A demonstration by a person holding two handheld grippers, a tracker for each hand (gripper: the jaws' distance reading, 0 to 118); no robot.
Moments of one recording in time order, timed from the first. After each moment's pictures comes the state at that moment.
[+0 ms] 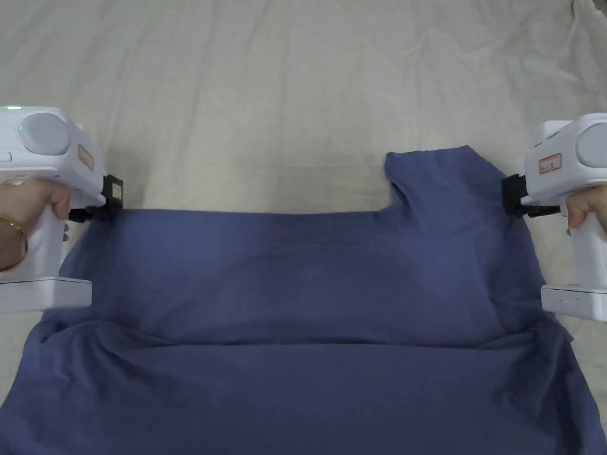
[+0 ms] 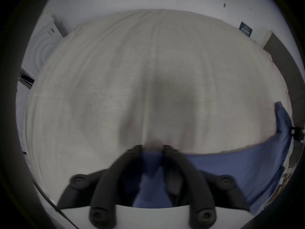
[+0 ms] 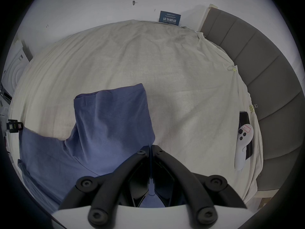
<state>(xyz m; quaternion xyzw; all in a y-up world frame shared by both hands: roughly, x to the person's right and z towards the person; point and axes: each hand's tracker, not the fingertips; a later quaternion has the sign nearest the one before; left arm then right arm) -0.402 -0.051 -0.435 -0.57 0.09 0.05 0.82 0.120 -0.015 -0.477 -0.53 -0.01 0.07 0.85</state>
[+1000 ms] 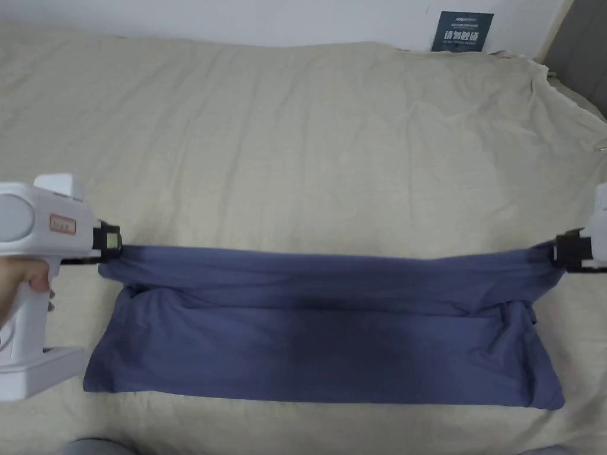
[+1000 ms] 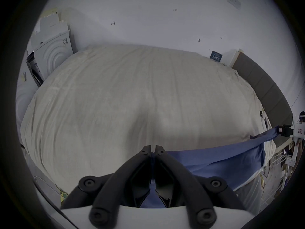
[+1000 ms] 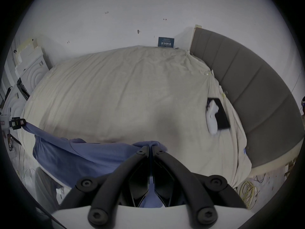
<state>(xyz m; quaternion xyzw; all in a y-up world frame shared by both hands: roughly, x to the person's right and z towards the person) -0.417 0.043 -0.200 -0.44 0.04 0.08 0.90 0.172 0.064 -0.254 -0.44 0.03 0.04 0.90</state>
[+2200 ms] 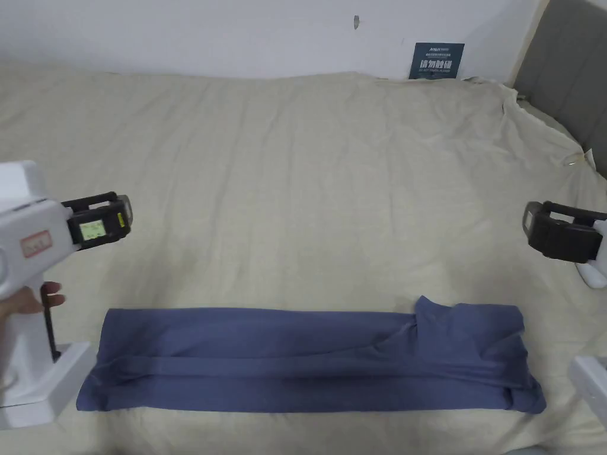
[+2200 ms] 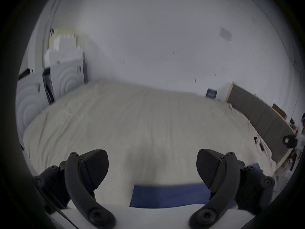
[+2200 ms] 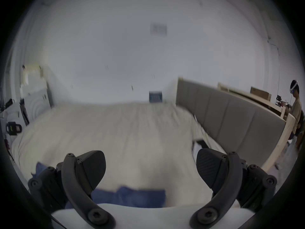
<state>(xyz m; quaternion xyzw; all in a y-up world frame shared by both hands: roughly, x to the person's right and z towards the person) -0.371 0.109 -0.153 -0.19 0.09 0.05 0.98 0.147 0.119 -0.167 -0.13 -0.01 0.01 0.99</state>
